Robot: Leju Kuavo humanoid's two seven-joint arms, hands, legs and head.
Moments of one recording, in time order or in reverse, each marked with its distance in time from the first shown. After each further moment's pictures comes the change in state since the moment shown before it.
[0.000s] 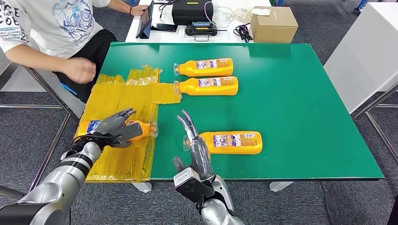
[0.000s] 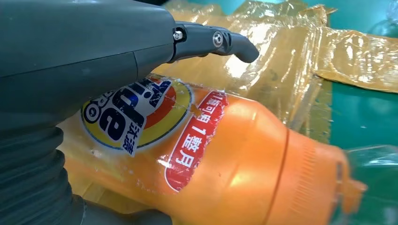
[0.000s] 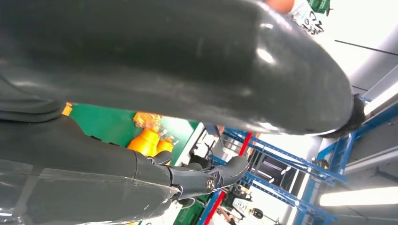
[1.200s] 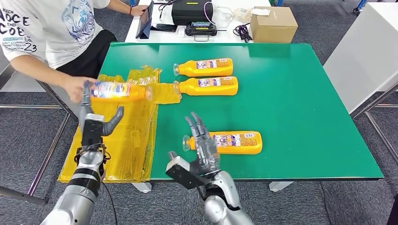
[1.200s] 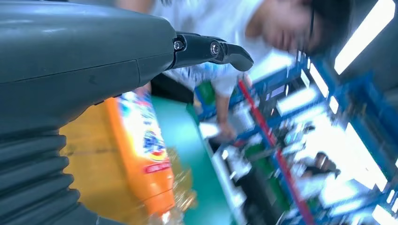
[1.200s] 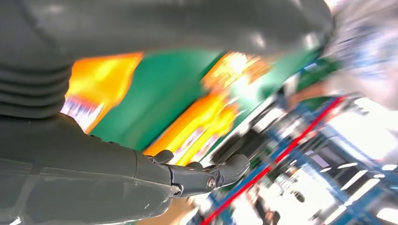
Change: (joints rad) left arm 0.255 -0.128 0.107 -0.460 0.777 0.473 -0.359; right arm -0.068 -0.041 -0.069 0.127 0.364 -0.090 0.291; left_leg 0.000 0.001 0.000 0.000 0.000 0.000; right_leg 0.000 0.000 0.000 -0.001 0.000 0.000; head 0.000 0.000
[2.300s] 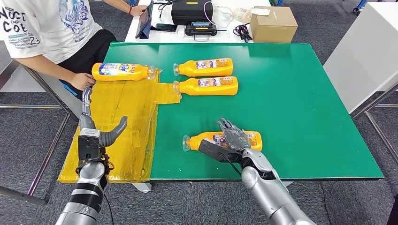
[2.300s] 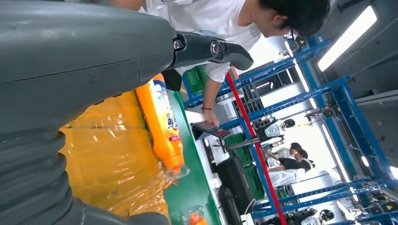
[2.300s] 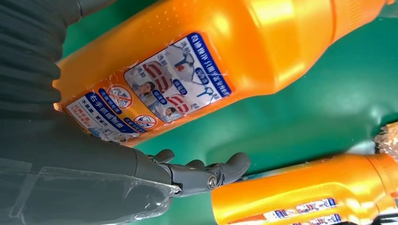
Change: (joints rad) left arm 0.123 -0.018 -0.079 -0.169 0.084 -0.041 0.000; right arm -0.212 -0.221 -0.088 0.215 0.033 0.432 0.166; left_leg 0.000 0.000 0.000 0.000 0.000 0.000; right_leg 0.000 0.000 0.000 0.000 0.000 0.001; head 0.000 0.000
